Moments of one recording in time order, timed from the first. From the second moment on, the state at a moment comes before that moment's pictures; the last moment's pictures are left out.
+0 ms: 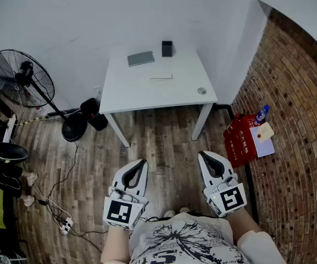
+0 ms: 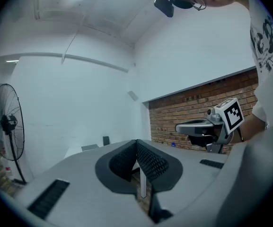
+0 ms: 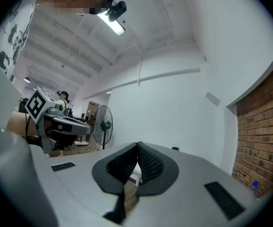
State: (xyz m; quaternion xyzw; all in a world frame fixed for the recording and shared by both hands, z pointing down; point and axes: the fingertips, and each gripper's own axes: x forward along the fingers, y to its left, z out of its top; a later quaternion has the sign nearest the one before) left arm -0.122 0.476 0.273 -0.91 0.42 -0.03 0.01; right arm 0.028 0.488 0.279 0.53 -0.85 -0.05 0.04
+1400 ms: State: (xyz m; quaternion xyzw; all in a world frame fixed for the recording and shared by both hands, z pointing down) left arm -0.090 0.250 0.302 -0.88 0.47 -0.05 0.00; right arm 0.076 0.218 0.312 0.51 -0.86 0.00 0.03
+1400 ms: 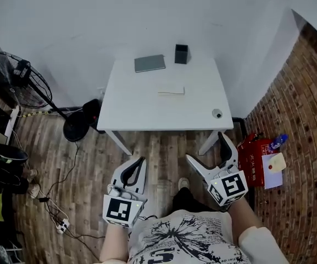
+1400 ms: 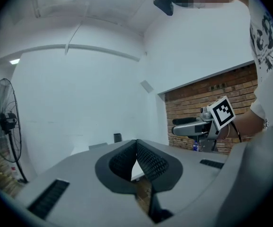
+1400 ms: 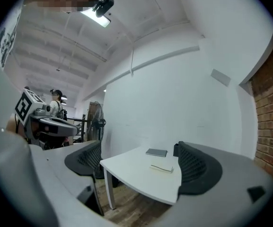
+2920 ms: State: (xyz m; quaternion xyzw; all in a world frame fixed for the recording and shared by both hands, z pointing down) left arm -0.016 -0.212 0.544 -0.87 0.38 -0.27 -0.14; right arm 0.085 -0.241 0.564 0.29 -0.85 0.11 0.42
